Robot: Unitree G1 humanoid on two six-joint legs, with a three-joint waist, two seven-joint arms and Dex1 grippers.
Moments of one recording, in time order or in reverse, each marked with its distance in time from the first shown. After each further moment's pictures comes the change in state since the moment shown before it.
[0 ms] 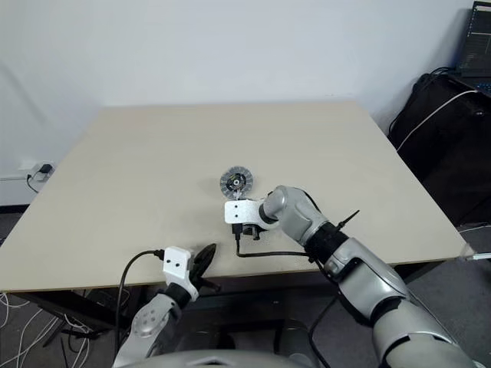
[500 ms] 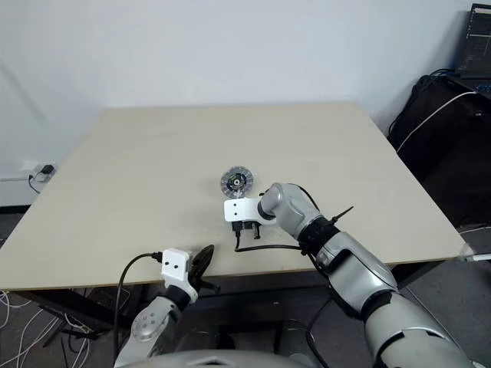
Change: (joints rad) left arm 0.012 -0.008 -0.001 0.000 0.000 -0.009 0.021; right arm -0.048 0.046 -0.014 0.140 -0.067 -0.070 0.017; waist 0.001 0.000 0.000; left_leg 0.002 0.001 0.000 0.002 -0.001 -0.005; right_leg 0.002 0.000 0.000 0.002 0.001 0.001
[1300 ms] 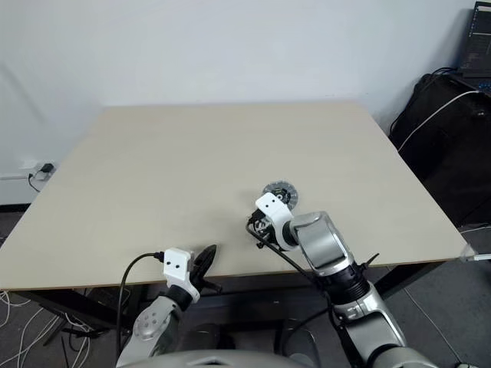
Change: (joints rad) left arm -0.008 -0.011 -0.010 0.008 -0.010 0.002 -0.023; right arm 0.416 0.081 -0.423 -0.838 0.226 1.142 -0.259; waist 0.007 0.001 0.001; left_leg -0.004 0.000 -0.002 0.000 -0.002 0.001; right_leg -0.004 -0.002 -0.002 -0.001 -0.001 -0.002
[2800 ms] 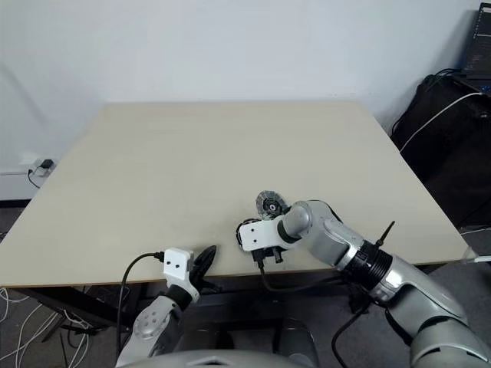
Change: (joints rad) left arm -0.006 0.003 0.008 0.020 -0.008 -0.001 0.000; right arm -0.221 -0.428 0.512 0.201 -0.102 -0.967 0.339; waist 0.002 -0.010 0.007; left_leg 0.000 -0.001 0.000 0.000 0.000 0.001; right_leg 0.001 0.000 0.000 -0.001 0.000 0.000
